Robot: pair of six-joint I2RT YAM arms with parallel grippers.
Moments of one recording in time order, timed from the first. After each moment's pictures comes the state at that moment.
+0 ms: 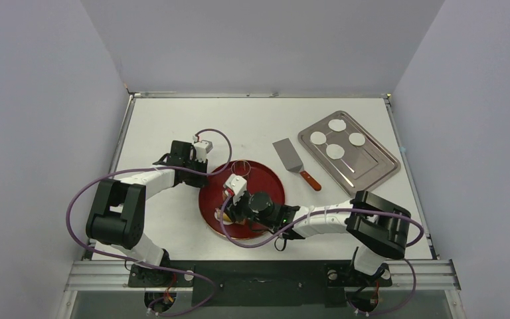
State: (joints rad) left arm -0.22 1.59 0.79 -0.18 0.26 0.02; right arm 1.17 1.65 0.73 0.60 0.11 0.07
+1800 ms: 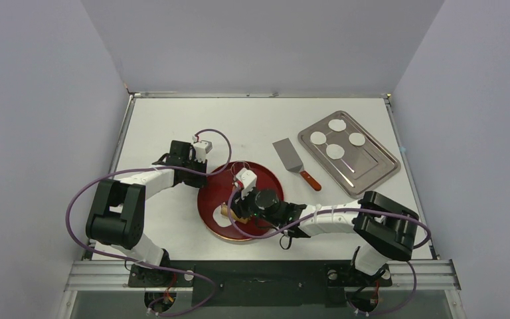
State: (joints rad) left arm -0.21 1.59 0.79 -0.19 0.26 0.04; right arm 1.11 1.61 0.70 0.56 0.14 0.16
